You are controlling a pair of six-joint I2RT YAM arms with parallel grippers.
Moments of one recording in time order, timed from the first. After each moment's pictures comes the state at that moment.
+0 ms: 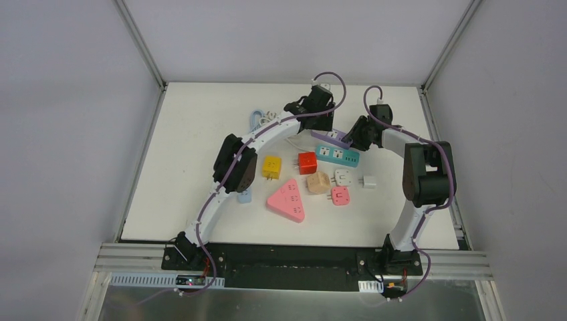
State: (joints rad) left arm -0.73 2.45 2.24 -0.52 -0.15 -0.46; right arm 0.11 1.88 1.15 -0.19 -0.18 0.66
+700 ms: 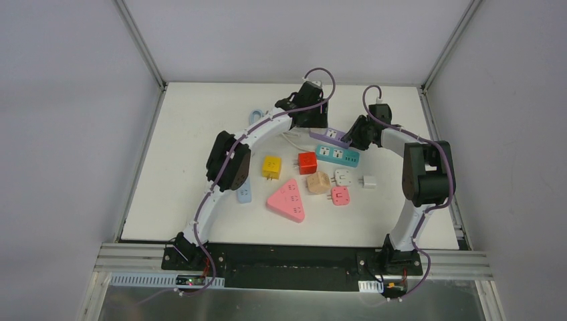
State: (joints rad) left arm -0.69 2.39 2.16 -0.49 -0.02 -0.51; right arm 0.11 1.89 1.16 -0.19 -0.17 0.65
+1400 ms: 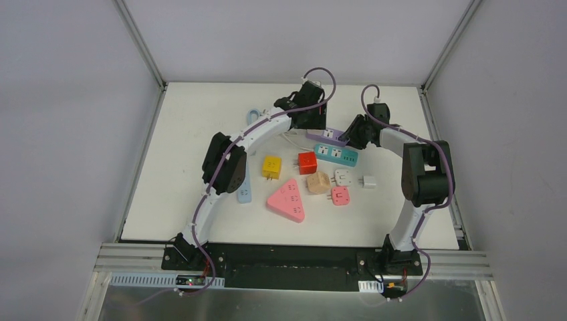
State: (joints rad) left arm -0.70 2.30 2.10 -0.56 -0.05 -0.53; right arm 0.12 1.89 1.16 -0.18 -0.20 0.67
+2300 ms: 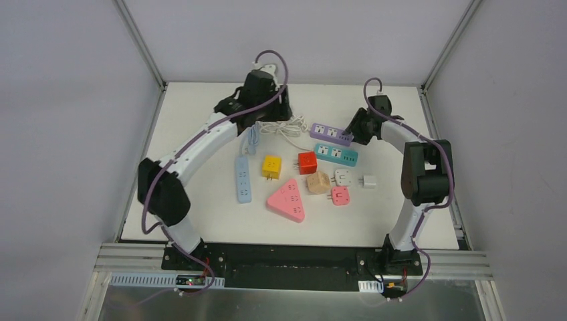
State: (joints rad) left arm -0.62 1.79 1.70 -0.51 -0.08 -0.45; right arm 0.12 1.89 1.26 -0.31 -0.13 0.66
